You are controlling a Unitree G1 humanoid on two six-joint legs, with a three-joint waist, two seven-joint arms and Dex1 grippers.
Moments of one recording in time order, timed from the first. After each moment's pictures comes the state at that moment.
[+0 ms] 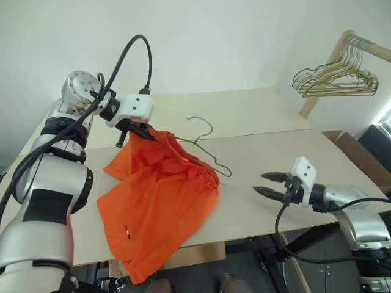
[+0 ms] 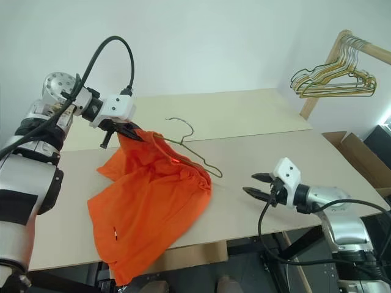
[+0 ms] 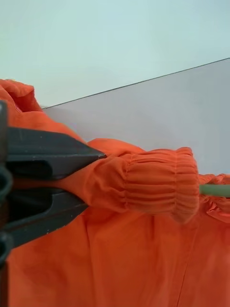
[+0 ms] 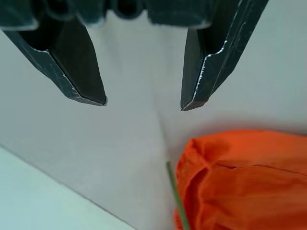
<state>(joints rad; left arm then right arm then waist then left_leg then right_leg) -1.37 0.66 -0.44 1.20 0.00 -0.44 -1.61 -0.15 -0.68 -0.08 -0.06 0.34 0.33 1.01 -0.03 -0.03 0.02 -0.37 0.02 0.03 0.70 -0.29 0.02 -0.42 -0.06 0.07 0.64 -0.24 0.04</state>
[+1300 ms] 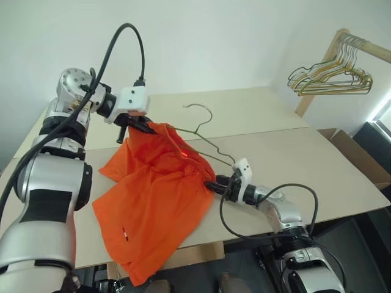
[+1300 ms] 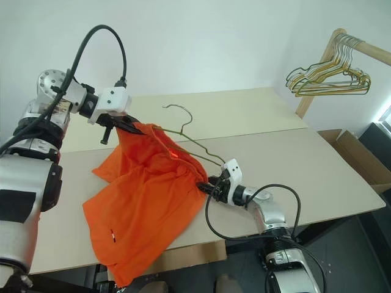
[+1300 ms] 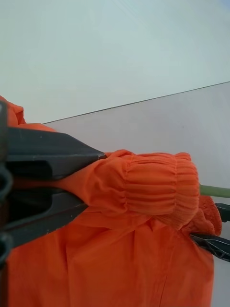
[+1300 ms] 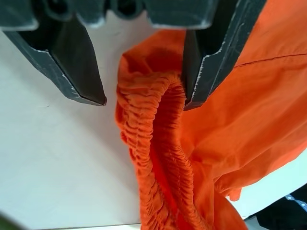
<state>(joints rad) -1.37 0.64 -0.25 1.22 0.12 -0.44 -1.60 -0.42 -0.23 0.07 0.37 0.32 0.38 0.85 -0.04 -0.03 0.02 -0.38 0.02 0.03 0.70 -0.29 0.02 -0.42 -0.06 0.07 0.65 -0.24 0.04</state>
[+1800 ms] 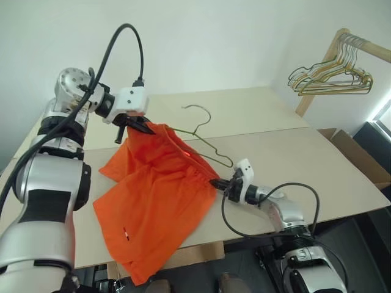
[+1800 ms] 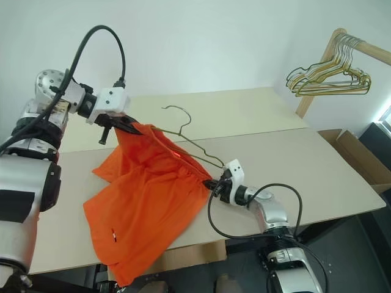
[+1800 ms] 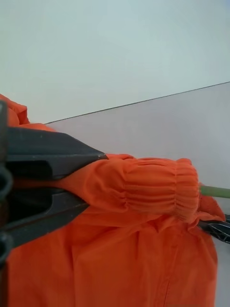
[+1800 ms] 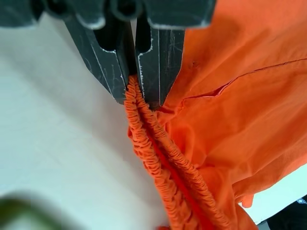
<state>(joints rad) -1.37 0.67 -0.26 1.22 0.12 -0.46 -1.61 -0.43 -0.29 0.05 0.33 0.33 0.43 0.83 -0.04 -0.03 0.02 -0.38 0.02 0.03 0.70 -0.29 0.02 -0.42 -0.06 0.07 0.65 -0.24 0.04</state>
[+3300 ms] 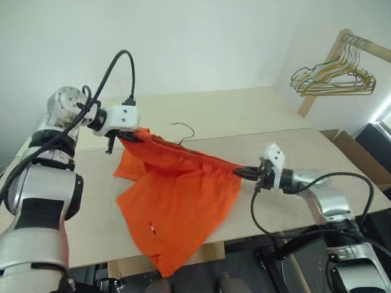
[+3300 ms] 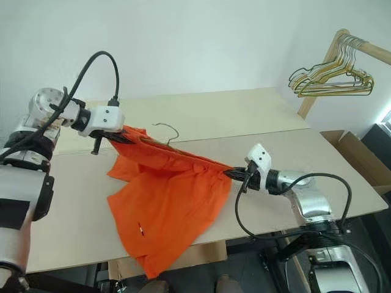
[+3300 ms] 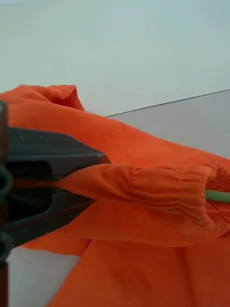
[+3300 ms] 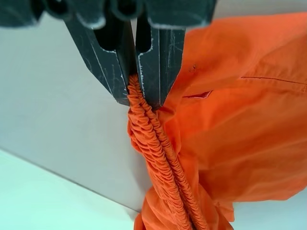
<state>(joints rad) -1.27 0.71 -0.31 1.23 0.21 -0.54 -1.44 -0.45 -0.62 0.09 0.11 0.27 0.33 1.01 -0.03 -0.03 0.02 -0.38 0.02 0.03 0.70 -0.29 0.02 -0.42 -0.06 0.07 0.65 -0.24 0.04</state>
